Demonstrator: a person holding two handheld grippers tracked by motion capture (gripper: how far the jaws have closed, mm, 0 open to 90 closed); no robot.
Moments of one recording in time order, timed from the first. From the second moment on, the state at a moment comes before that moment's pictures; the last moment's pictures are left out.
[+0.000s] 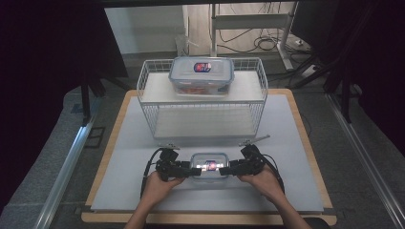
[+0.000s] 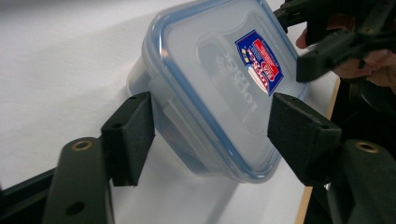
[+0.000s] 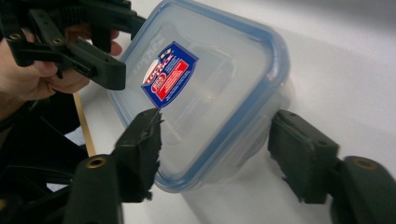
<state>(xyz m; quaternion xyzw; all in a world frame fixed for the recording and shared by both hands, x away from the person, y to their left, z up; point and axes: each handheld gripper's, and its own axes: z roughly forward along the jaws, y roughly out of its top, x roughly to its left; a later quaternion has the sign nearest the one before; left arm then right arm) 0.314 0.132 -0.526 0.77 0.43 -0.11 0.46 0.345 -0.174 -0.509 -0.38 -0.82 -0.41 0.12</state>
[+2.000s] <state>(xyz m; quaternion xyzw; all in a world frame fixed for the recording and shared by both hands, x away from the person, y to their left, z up) 0.302 0.158 -0.495 0.72 0.42 -0.12 0.54 0.334 -0.197 -0.490 -0.38 -0.76 -0.51 0.16</state>
